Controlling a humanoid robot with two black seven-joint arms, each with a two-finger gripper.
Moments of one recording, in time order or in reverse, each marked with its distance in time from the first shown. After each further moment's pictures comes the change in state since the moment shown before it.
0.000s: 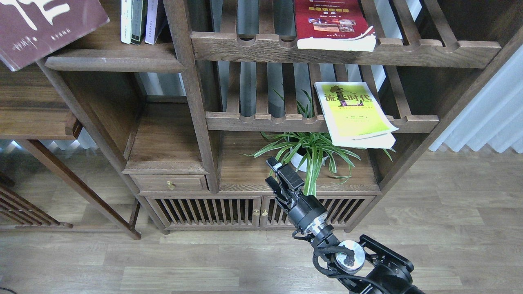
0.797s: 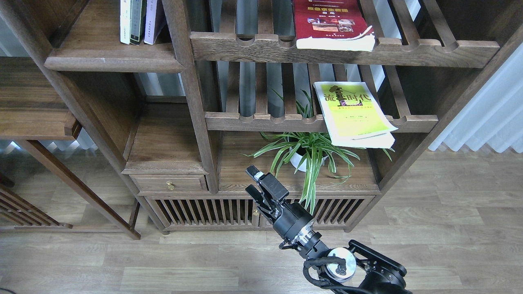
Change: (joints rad) left arm 0.000 -0.055 -0.113 0.012 0.323 0.010 -0.047; right arm -0.028 0.000 -0.099 0.056 -0.021 0.000 -0.004
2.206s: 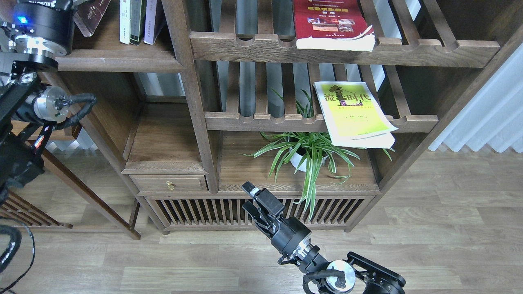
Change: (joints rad) left arm -0.271 -0.716 0.092 0.488 0.654 0.632 -0.134; right arm -0.037 0.000 -0.019 -0.008 0.003 0.000 -0.005
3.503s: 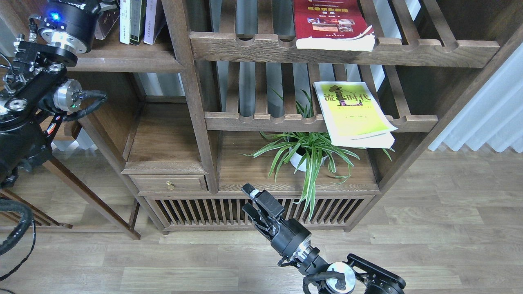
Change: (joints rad) left arm -0.122 -0.047 0.186 0.239 0.000 -0.040 -0.025; right arm -0.009 0.000 0.000 0.003 -0.001 0.000 -0.001
